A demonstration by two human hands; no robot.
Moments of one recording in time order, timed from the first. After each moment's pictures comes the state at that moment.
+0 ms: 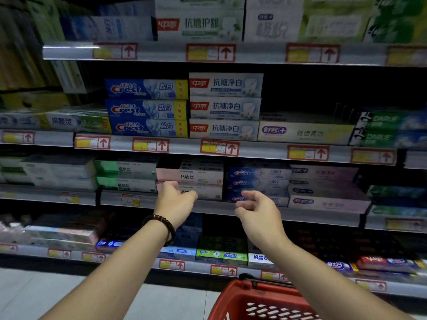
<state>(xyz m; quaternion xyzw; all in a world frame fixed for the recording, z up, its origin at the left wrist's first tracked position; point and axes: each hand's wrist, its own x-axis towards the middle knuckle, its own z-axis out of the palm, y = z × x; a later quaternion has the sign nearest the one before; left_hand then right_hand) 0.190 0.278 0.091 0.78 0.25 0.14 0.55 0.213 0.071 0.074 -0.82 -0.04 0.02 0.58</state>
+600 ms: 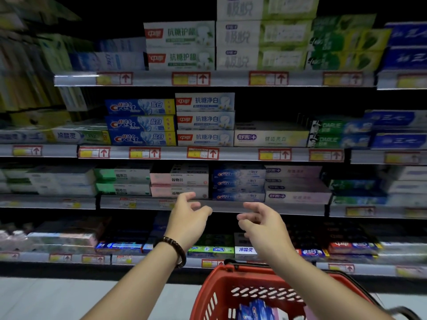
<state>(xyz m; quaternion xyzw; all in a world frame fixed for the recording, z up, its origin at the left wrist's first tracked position) 0.107 0.191 0.113 0.76 0.17 0.12 0.61 0.129 0.001 0.094 -0.79 -0.03 0.01 0.61</state>
